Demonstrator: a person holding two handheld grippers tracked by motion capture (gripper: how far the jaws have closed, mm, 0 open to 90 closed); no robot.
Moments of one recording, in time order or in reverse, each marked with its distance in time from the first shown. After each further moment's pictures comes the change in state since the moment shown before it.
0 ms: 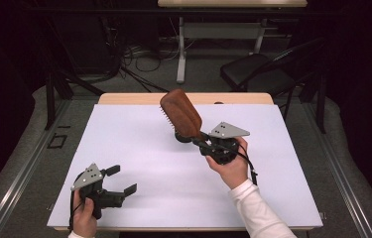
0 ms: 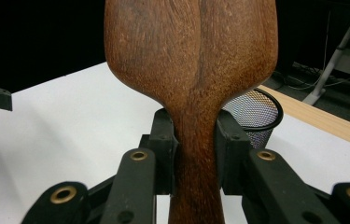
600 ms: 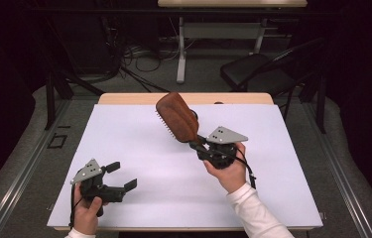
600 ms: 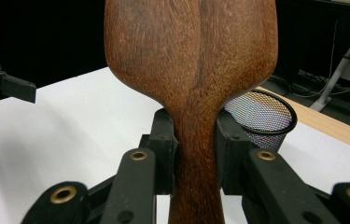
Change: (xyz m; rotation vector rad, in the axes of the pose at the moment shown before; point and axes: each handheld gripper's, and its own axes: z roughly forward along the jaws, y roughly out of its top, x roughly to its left) left arm 0.004 0.012 0.005 -0.016 0.004 -0.071; right arm 0.012 -0.003 -0.002 -0.020 0.019 -0.019
